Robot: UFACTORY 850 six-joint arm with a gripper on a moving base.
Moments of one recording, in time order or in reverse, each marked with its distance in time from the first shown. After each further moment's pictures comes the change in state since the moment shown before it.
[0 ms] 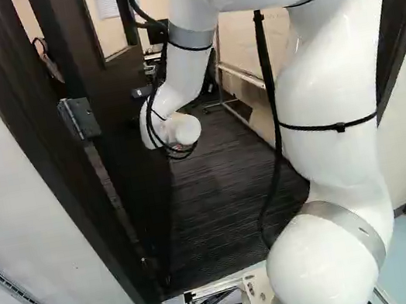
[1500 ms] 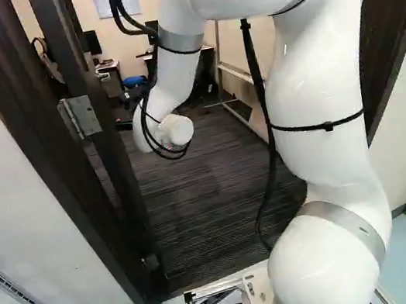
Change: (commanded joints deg) arm 1.3 -2.5 -3.0 -6.2 2.7 0.0
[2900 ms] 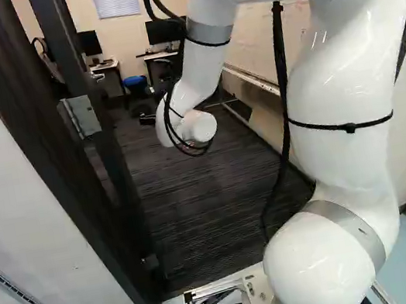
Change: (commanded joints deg) arm -7.7 6.6 7.7 0.0 -0.5 0.0
